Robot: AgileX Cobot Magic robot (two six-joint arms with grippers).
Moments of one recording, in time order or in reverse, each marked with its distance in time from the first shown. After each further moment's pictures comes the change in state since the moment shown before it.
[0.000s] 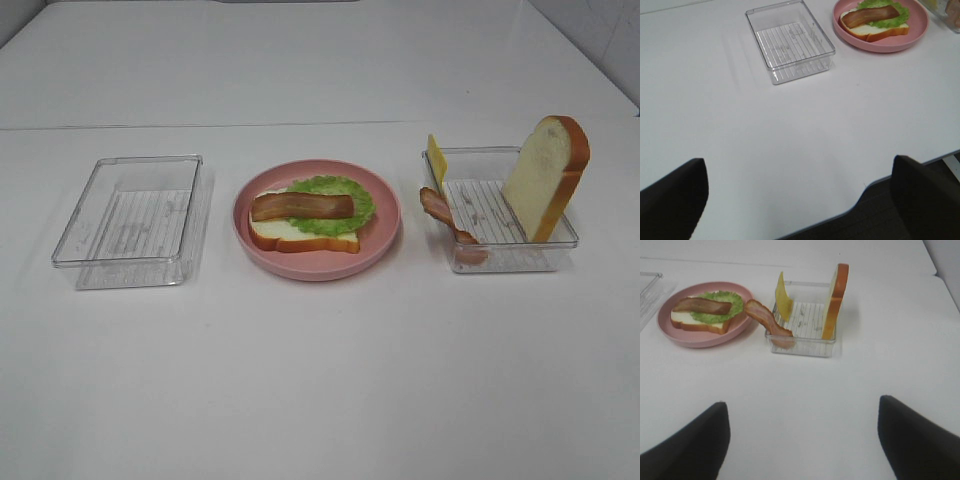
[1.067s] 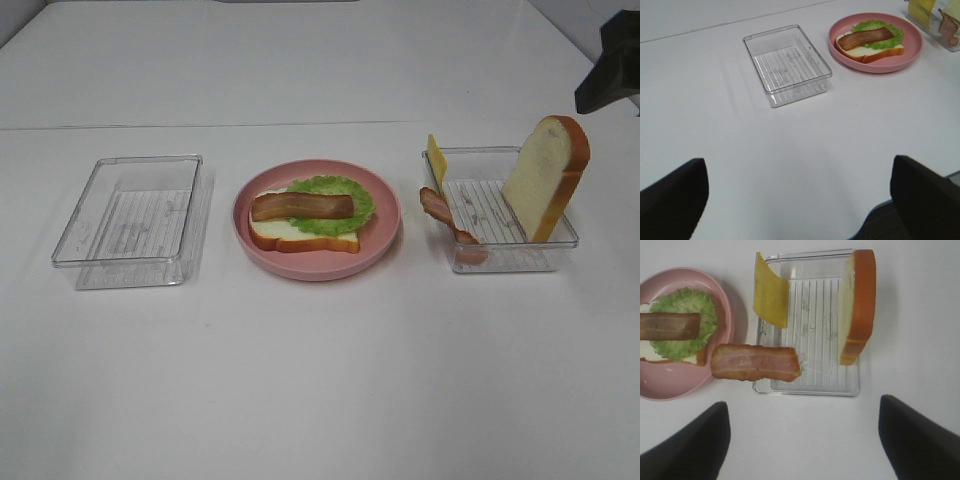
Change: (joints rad) left arm 0.000 -0.002 0.044 -0.007 -0.095 0.023; right arm 0.000 1.419 -0.614 0.090 -0.236 0.025
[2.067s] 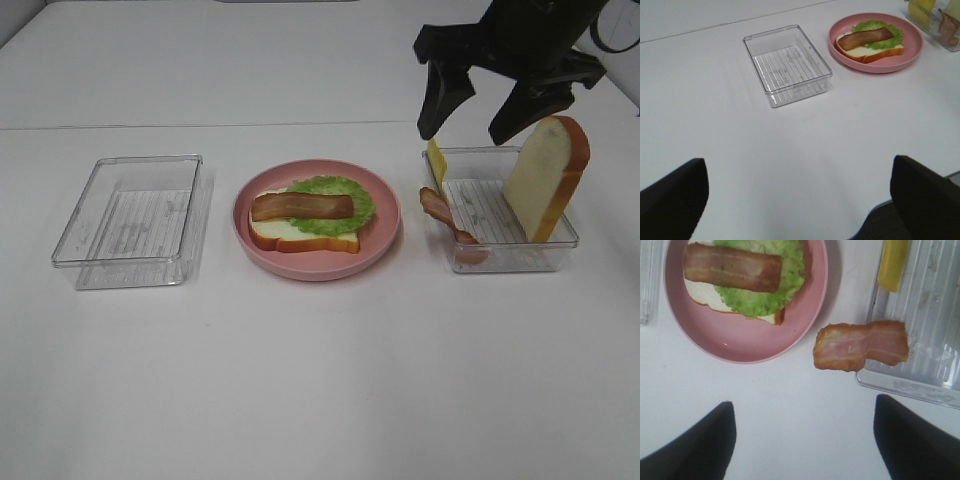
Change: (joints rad) left arm 0.000 0.000 0.000 0.000 0.000 0.000; right arm 0.284 0.399 -0.390 -0.005 0.278 0.156
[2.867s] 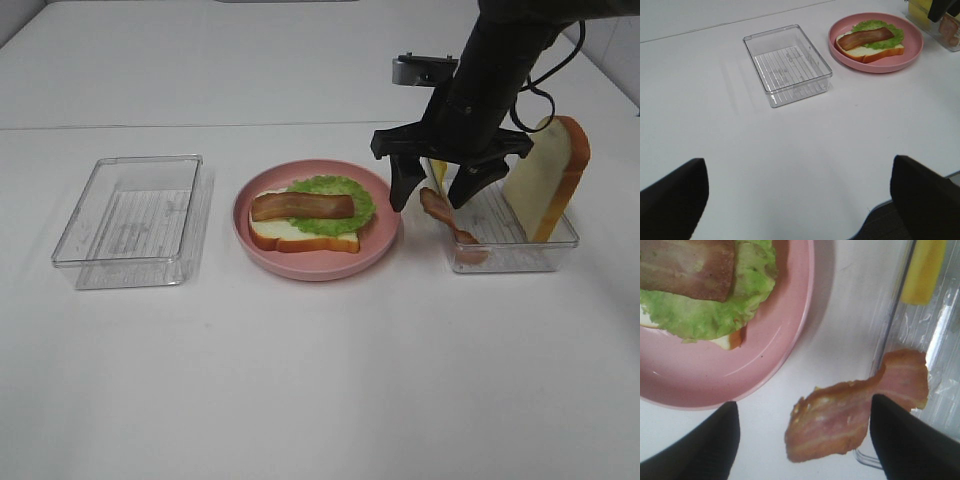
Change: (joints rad) left arm 0.000 0.000 0.000 0.000 0.000 0.000; right arm 0.035 0.267 -0.048 -0.067 -0.111 0.008
